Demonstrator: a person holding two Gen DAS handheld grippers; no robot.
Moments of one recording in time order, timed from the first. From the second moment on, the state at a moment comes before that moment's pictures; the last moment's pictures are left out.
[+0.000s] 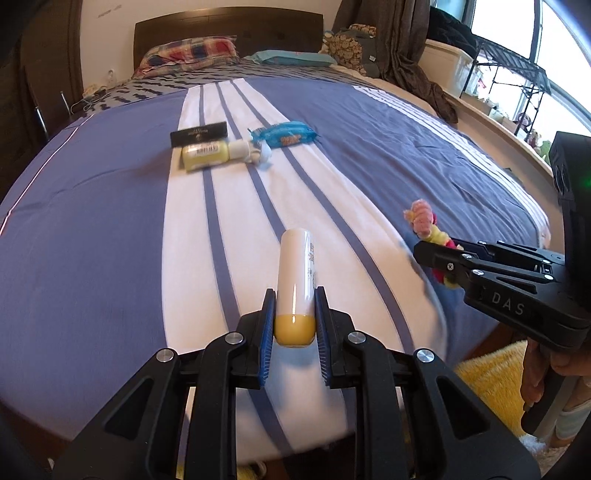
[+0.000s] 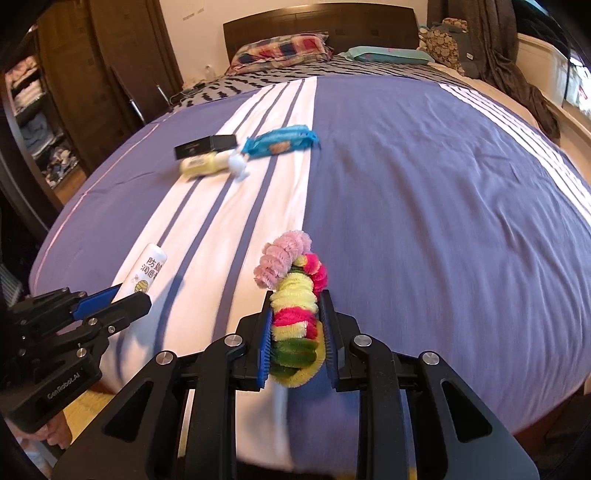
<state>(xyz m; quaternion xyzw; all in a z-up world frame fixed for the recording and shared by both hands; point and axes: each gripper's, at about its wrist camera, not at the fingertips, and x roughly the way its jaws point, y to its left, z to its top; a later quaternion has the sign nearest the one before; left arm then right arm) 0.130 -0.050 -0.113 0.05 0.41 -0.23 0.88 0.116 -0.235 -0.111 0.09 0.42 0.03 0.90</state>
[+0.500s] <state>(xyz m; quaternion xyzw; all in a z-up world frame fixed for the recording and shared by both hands) 0.024 -0.033 -0.160 0.05 0.44 -0.23 0.87 0.007 -0.214 -0.147 0.09 0.44 0.05 0.89</state>
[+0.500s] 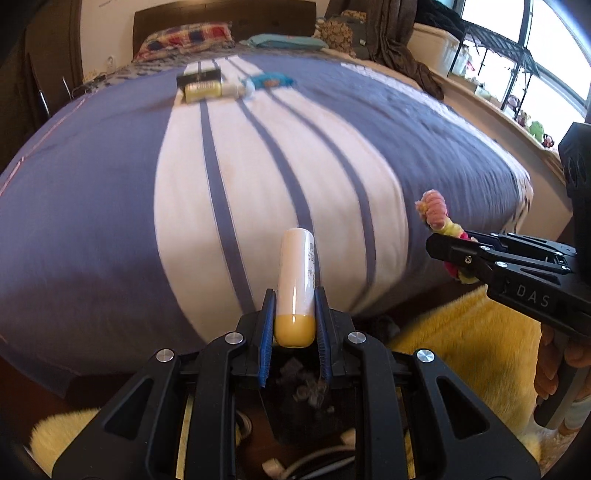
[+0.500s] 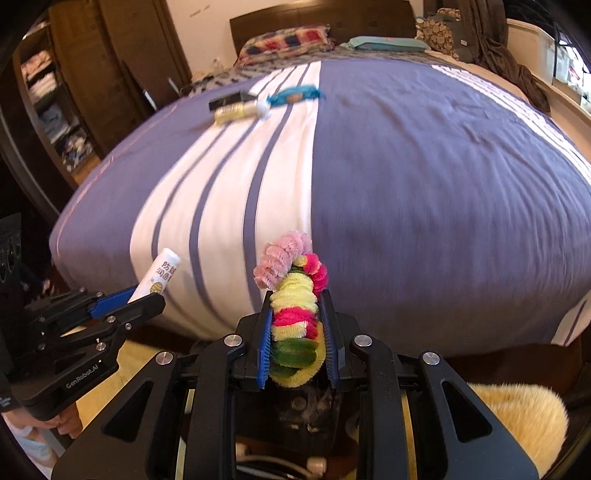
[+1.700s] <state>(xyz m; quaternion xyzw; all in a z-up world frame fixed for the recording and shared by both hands) 0.020 -0.041 -0.300 0.04 0.60 -0.24 0.76 0.011 -0.205 -0.265 0.14 0.59 0.05 0.79</state>
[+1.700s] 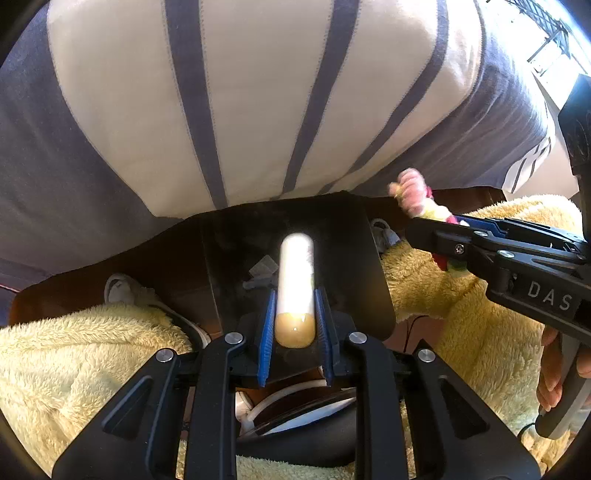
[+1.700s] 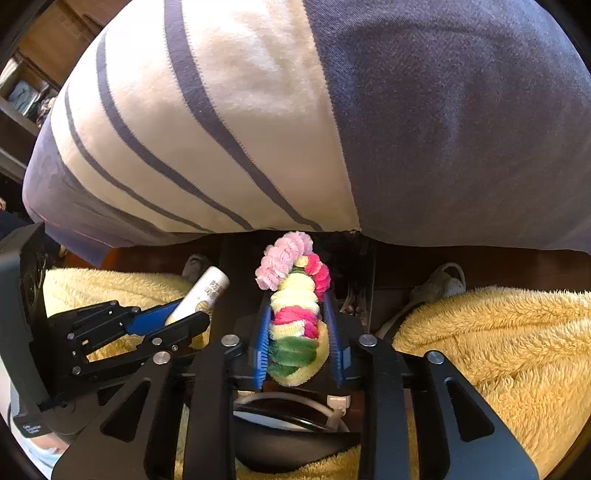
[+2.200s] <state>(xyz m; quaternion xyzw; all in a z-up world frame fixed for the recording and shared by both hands) 0.015 -0.034 -0.255 0.05 0.55 -0.22 0.81 0.004 -0.223 -0.212 0.11 0.53 0.00 0.84</state>
